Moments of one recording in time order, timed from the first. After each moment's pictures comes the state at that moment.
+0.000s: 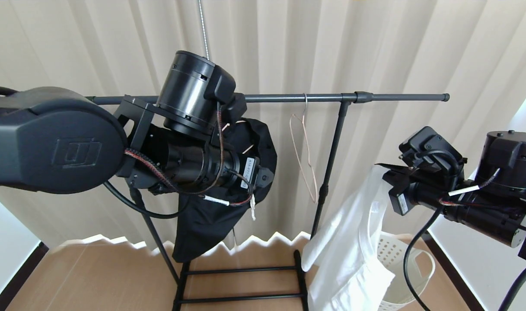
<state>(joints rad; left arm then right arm) -0.72 1.77 -1.44 0.30 0.22 -0.14 0.34 1.59 -0.64 -0.72 0.01 -0.41</state>
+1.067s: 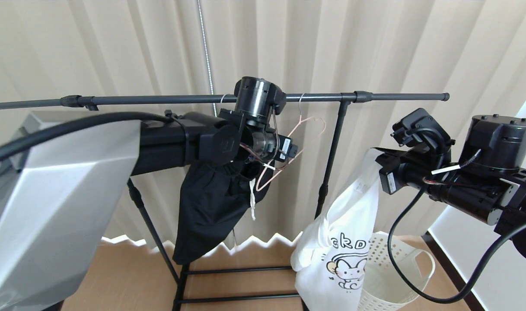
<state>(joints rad) -0.63 2.28 -1.99 0.14 0.20 0.05 0.34 1.66 -0.75 -0.73 -0.03 -0.35</state>
